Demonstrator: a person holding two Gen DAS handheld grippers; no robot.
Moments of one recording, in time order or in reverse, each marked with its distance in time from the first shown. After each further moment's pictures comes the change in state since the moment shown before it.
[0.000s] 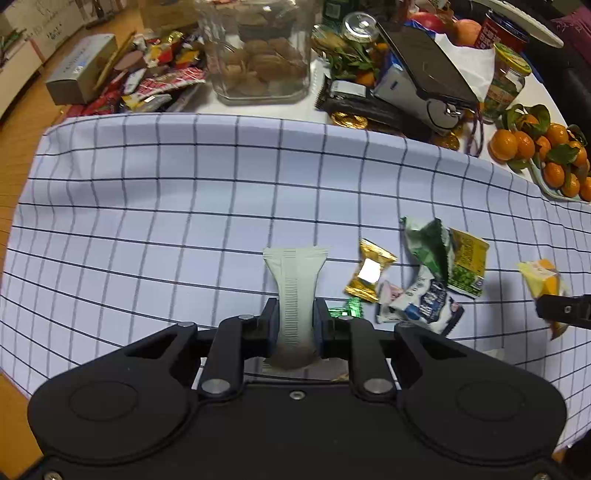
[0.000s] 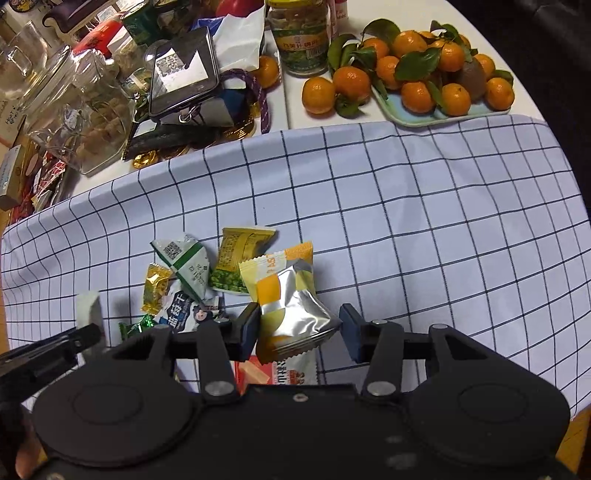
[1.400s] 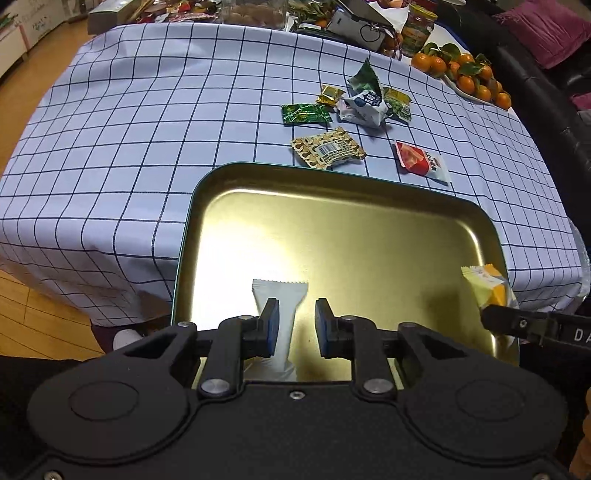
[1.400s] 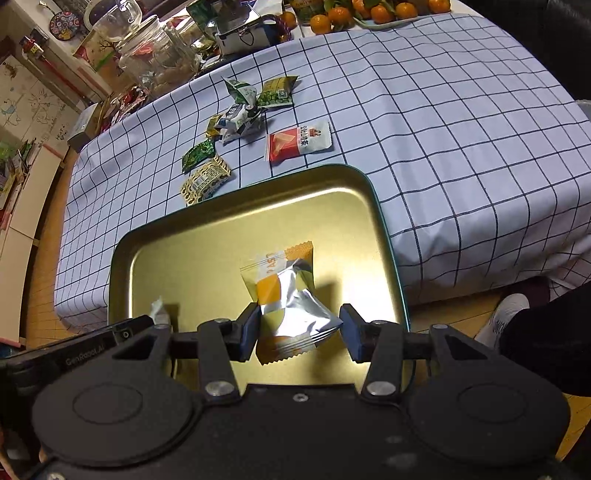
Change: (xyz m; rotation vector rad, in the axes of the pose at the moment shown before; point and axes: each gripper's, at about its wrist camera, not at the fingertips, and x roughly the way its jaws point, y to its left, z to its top) left arm -0.067 0.038 -0.217 0.034 -0.044 -0.175; right arm -0.062 -0.031 -0.274 0.065 -0.091 0.189
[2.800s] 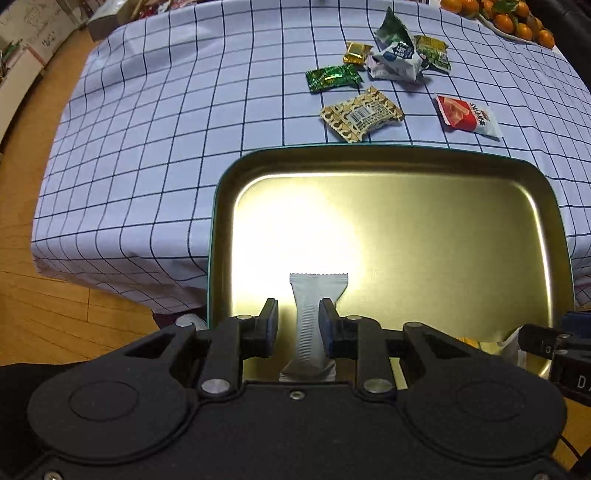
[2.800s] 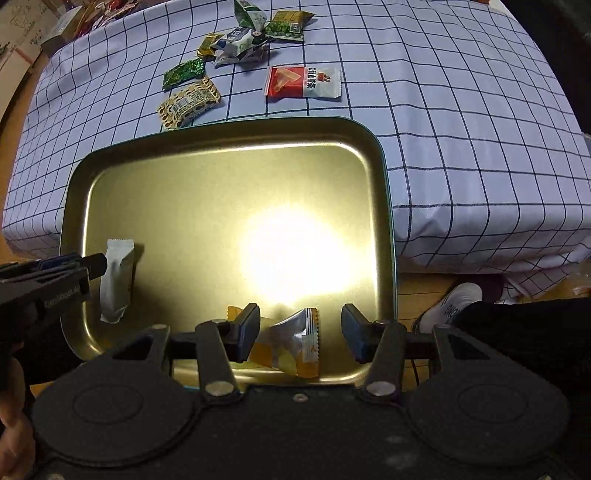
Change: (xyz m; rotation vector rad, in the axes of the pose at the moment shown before) left arm 0.020 -0.020 0.024 0.099 0.183 0.218; right arm 0.028 0.031 0.009 -0.198 0.230 -0.200
